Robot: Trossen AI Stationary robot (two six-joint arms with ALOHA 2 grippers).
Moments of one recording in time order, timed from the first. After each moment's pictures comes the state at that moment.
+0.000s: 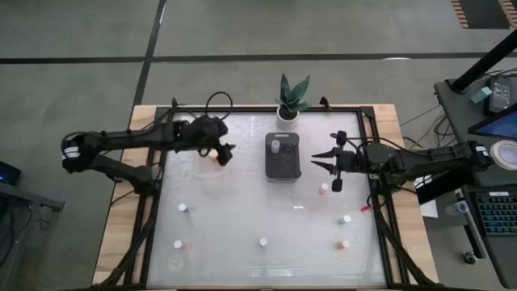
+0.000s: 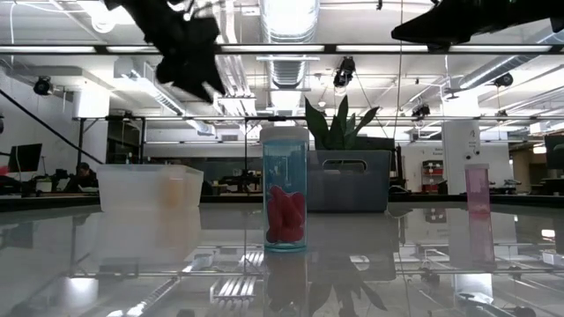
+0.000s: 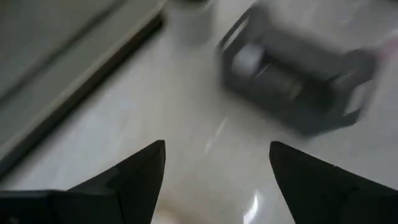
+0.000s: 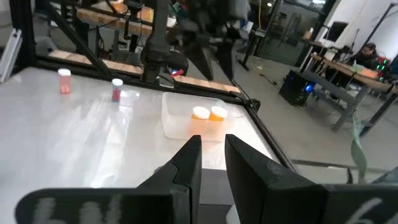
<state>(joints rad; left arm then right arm) 0.23 1.19 1.01 -0.54 -0.25 -0.24 0.07 0.71 0.47 0.11 0.21 -0.25</state>
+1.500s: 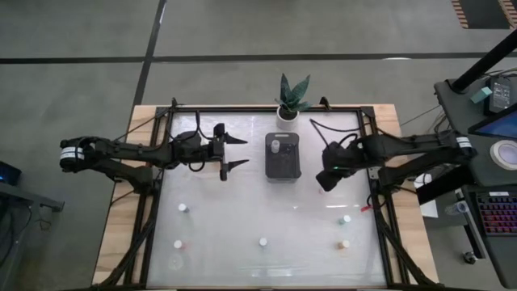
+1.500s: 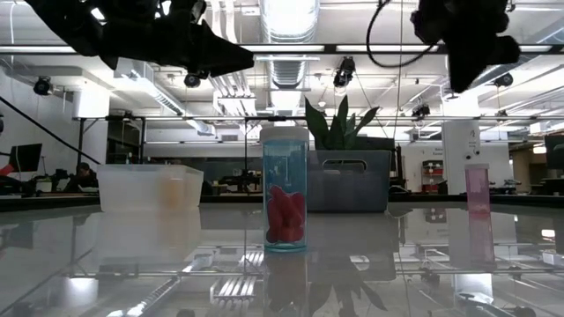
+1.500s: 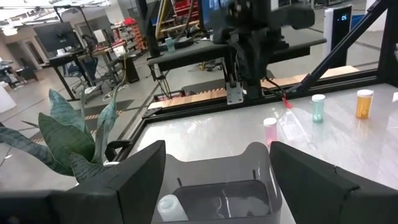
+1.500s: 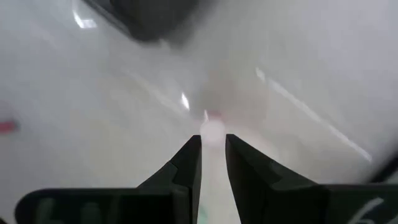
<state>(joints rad) 0.18 1.16 0.55 0.56 0.05 0.25 0.07 1.21 1.11 -1.20 0.08 0.96</state>
